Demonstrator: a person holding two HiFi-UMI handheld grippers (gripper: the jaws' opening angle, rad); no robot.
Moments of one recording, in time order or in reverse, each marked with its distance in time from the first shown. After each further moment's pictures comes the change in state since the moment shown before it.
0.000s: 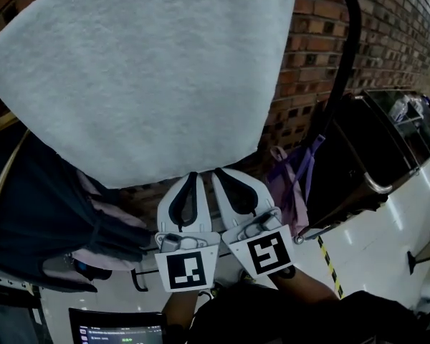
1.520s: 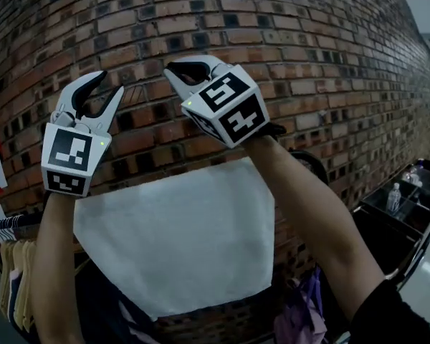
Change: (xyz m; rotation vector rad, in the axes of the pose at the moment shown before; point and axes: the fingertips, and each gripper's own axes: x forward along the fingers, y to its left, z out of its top) left arm 0.128 0.166 0.492 1.024 -0.493 0.076; right arm 0.200 -0.098 0.488 -0.649 -0.484 0.092
